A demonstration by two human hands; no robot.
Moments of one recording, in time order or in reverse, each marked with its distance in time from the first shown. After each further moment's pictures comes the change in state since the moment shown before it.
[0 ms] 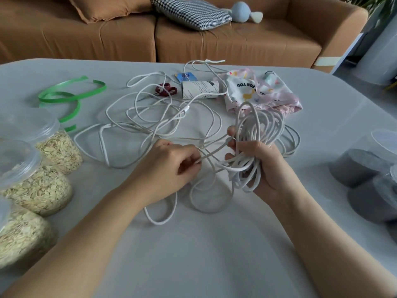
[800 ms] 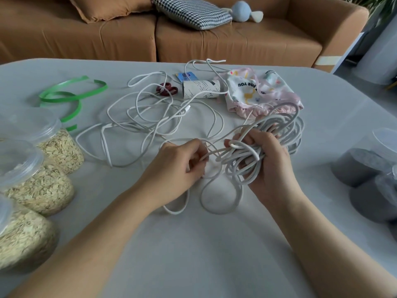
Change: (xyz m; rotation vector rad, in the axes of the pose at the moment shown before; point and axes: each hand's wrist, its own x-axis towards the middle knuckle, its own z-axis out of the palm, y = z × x) left_hand 0.004 0.016 0.003 -0.223 -0.042 -0.139; right_hand 0.000 0.005 0.011 0.072 0.182 -0.141
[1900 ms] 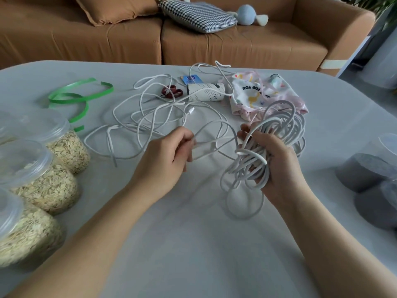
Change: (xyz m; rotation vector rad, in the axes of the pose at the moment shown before) left_hand -0.004 -0.005 -0.015 -0.044 0.210 -0.100; right_hand 0.003 -0.010 -0.002 -0.141 0.135 0.050
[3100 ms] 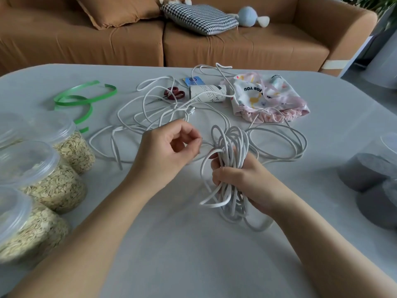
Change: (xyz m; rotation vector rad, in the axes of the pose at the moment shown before) left_hand 0.005 0.014 -0.009 -0.281 0.081 -0.034; right_hand -0.010 0.018 0.013 -0.581 -0.496 -0.009
